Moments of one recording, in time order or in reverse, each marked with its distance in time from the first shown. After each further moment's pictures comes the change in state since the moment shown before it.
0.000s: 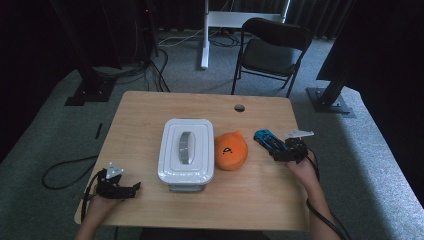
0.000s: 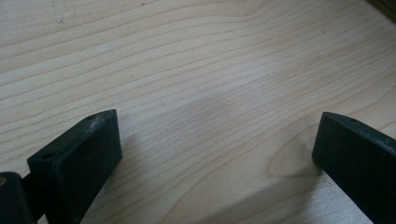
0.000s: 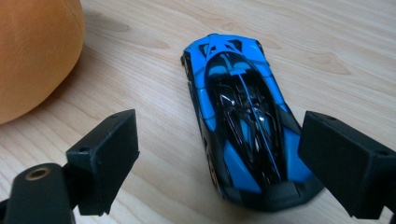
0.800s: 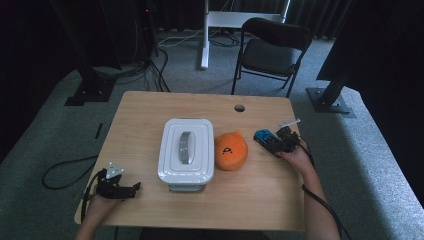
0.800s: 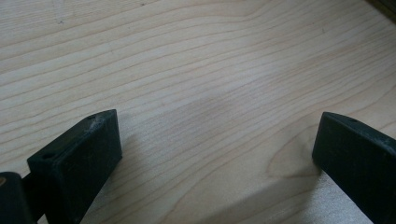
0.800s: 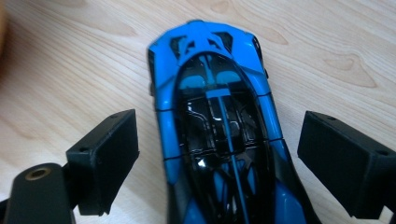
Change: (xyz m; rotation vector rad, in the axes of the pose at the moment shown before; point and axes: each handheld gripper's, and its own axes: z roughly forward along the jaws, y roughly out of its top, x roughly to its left) left arm 0.000 0.000 0.000 0.000 -0.001 0.001; right arm -0.020 0.024 0.049 0.165 0.017 -0.053
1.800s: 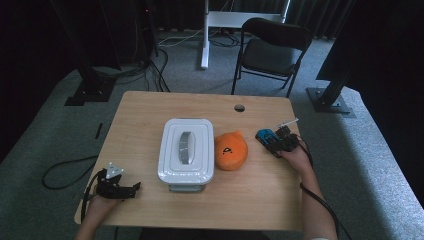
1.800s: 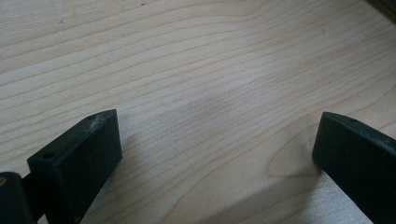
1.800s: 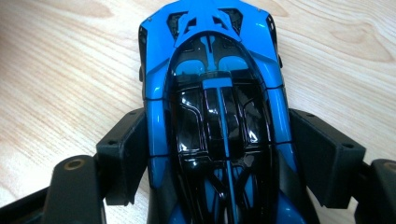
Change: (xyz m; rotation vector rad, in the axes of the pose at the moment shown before) left arm 0.000 0.000 0.000 0.000 0.000 0.000; right arm -0.007 -0.001 0.009 0.064 -0.004 0.080
